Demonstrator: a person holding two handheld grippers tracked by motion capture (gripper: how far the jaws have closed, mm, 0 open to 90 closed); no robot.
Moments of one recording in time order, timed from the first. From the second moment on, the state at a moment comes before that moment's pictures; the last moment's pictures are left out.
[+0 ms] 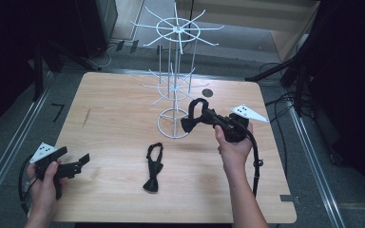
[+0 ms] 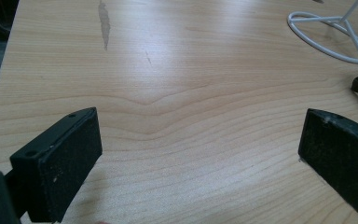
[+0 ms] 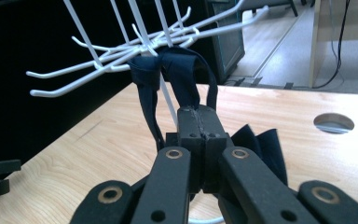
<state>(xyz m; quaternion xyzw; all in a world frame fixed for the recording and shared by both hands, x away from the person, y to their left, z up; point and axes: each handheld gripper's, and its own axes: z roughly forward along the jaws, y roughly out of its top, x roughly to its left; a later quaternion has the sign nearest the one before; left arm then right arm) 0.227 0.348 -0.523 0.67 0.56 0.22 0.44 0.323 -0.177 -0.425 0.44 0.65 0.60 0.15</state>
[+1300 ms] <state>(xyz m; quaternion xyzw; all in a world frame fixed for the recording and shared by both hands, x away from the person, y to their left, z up) 0.227 0.349 -0.523 0.67 0.56 0.22 0.44 0.334 -0.134 -0.428 0.42 0.68 0.57 0.16</state>
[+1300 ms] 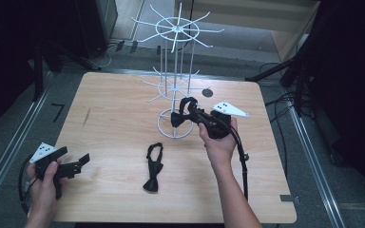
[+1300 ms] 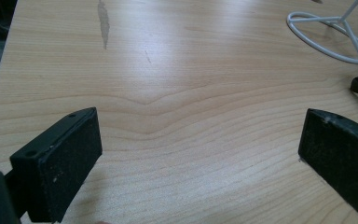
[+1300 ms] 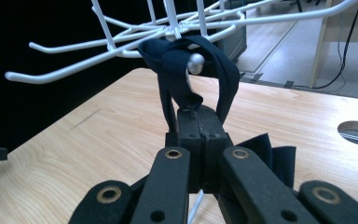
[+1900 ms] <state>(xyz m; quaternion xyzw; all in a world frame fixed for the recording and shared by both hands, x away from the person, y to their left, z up) 0.227 0.348 -0.523 0.67 0.56 0.22 0.44 0.319 -0.147 -0.438 0.41 0.67 0.60 0.17</state>
